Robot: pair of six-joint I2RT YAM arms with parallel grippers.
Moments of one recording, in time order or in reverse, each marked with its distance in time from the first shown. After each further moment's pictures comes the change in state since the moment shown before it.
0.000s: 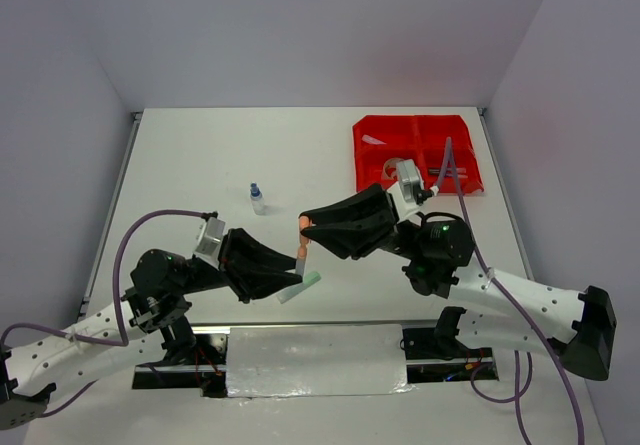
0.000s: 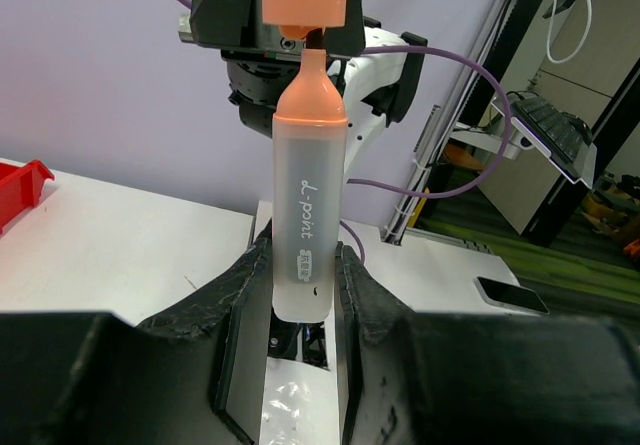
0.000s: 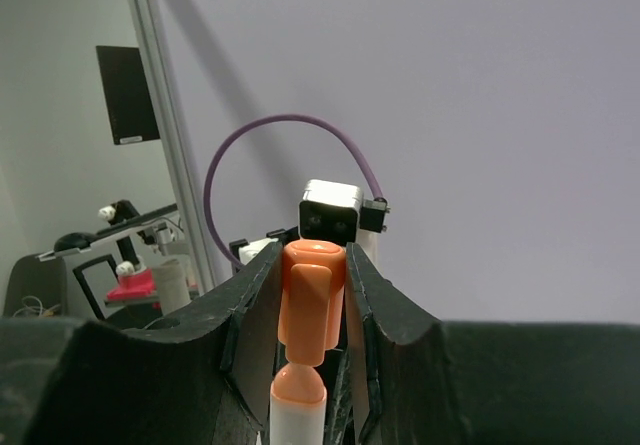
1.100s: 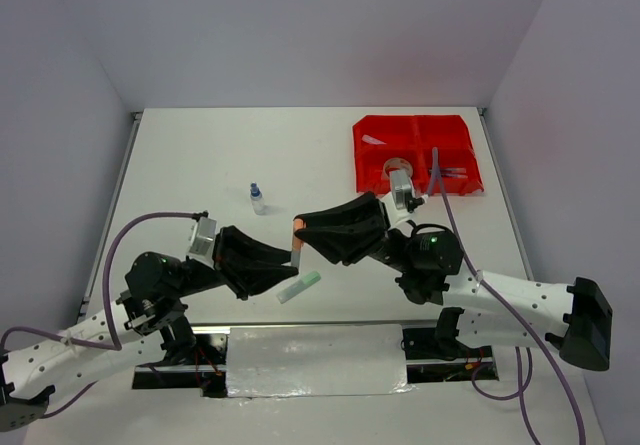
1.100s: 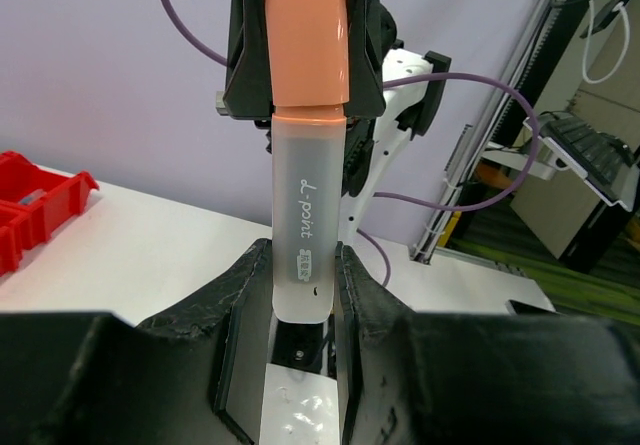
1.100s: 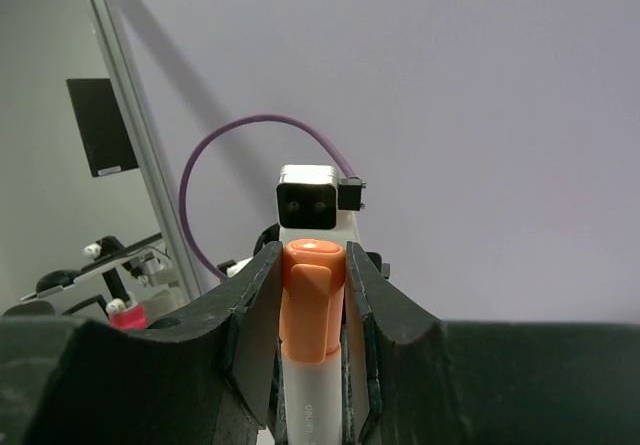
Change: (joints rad) left arm 0.000 -0.047 -0.001 -0.024 -0.084 0.032; right arm 0.082 0.032 -0.077 0.086 0.164 -0.010
